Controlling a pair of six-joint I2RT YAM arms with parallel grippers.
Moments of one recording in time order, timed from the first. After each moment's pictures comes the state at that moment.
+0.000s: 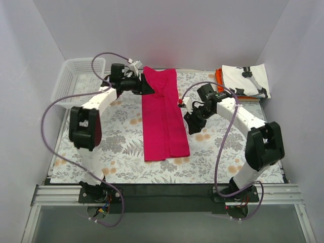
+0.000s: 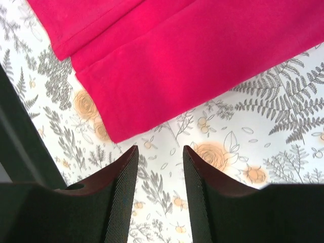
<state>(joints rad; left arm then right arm) -0.21 2.14 1.67 -0.18 0.85 -0.27 0.41 1.72 1.33 -0.93 -0.60 -0.61</state>
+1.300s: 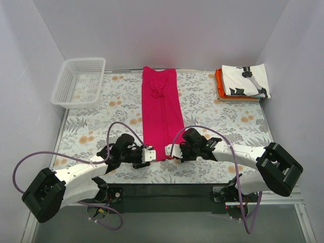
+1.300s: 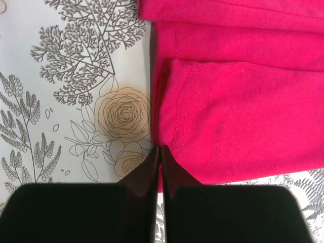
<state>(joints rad) -0.70 1.03 0.34 -0.03 0.54 0.66 0.89 1.35 0.60 -0.25 -0.25 -0.82</state>
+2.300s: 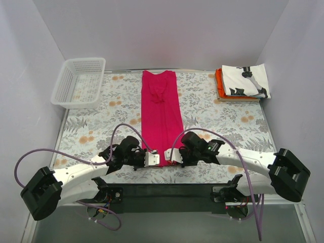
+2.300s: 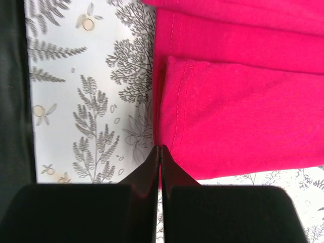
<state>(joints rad) -0.82 1.05 0.37 -0.11 0.43 0.66 0.97 1.27 0.63 -0.40 -0.26 -0.74</state>
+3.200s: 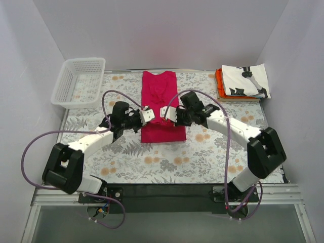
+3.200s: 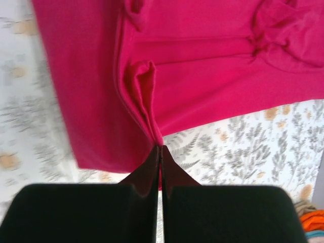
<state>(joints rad) -0.43 1.36 0.72 0.07 0.54 0.68 0.68 1.54 1.12 -0.46 -0.23 -0.93</state>
